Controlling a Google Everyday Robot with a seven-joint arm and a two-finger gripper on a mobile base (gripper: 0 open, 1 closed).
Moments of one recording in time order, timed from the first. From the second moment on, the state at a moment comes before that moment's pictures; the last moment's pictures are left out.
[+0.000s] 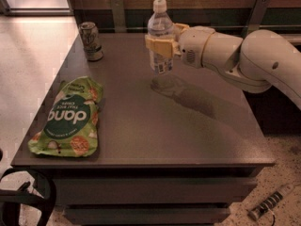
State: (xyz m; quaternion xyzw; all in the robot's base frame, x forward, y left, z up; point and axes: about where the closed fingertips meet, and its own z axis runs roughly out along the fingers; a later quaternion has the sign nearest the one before) arm 0.644 -0.033 0.968 -0.35 0.64 0.27 0.64
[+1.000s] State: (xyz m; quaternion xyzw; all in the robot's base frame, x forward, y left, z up) arm 0.574 -0.007 0.940 -0.32 0.65 0.33 0.60
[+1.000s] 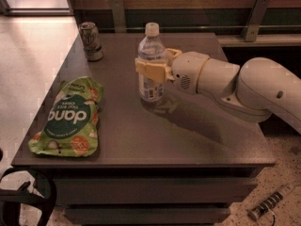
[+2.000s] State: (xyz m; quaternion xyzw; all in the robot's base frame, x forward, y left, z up) arm 0.554 0.004 0.913 -0.34 0.64 0.37 0.58
